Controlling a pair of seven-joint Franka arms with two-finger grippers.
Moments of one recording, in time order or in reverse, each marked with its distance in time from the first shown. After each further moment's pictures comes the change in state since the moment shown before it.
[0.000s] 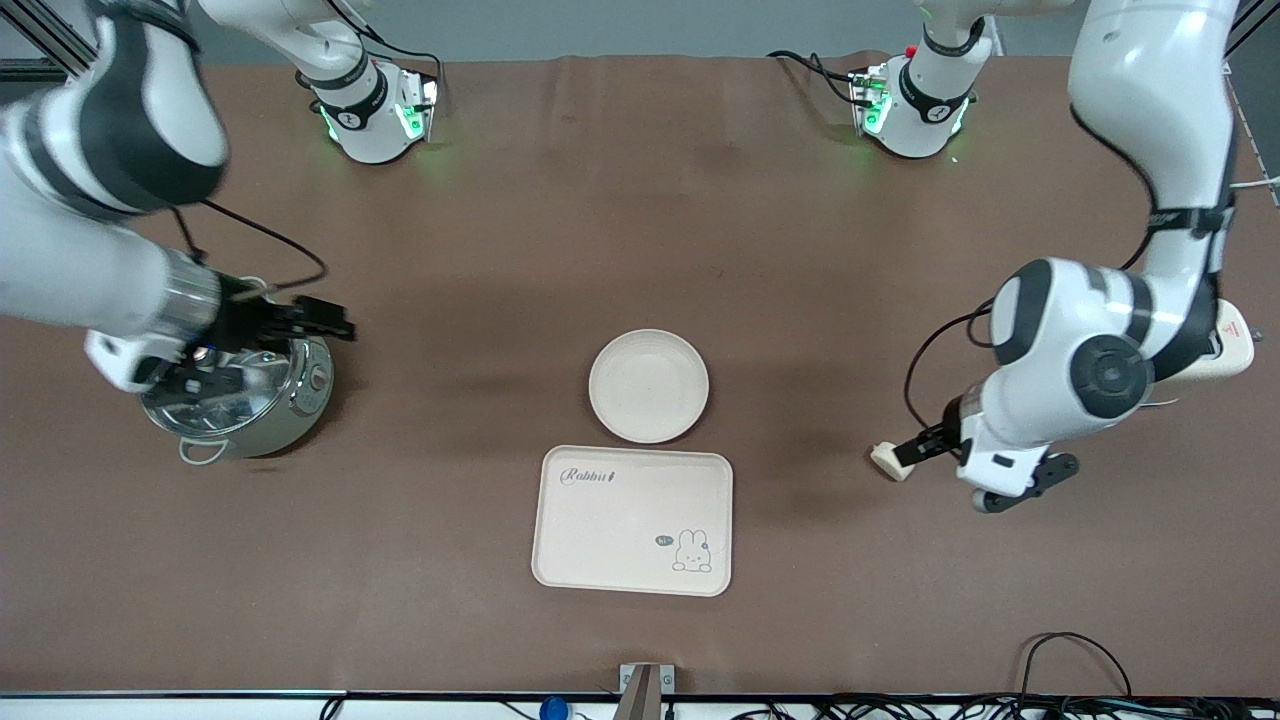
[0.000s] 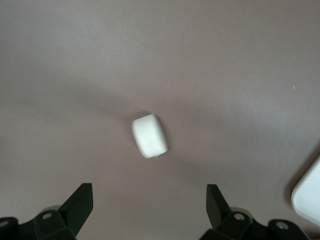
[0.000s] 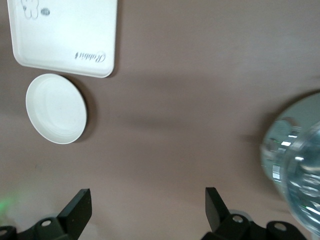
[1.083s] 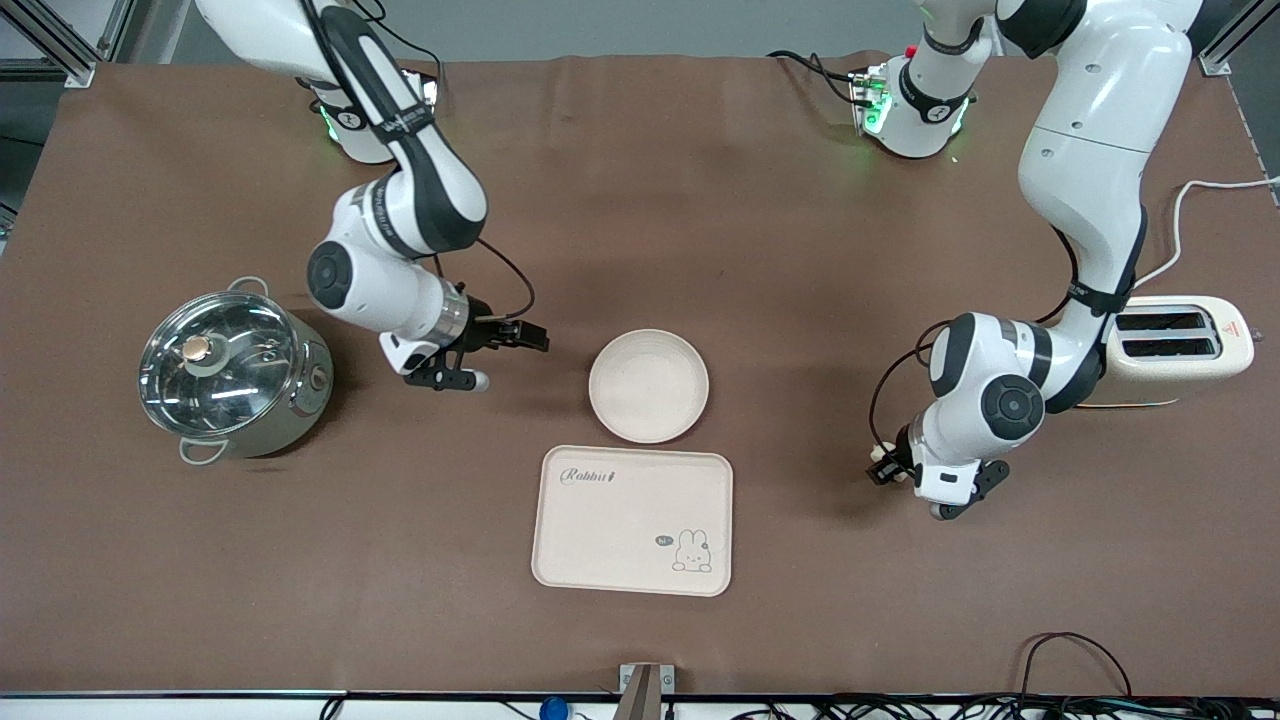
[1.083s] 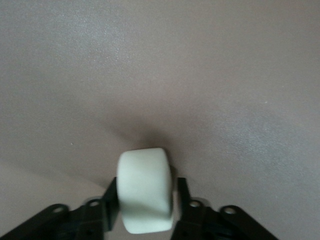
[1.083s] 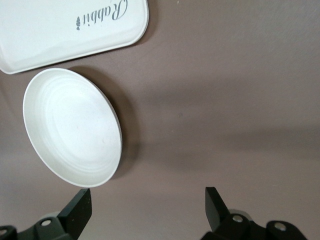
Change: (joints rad) left arm 0.017 0.166 0.011 -0.094 0.045 0.279 -0.118; right arm 0.347 0.083 0.001 -0.458 0.341 0.714 0.230
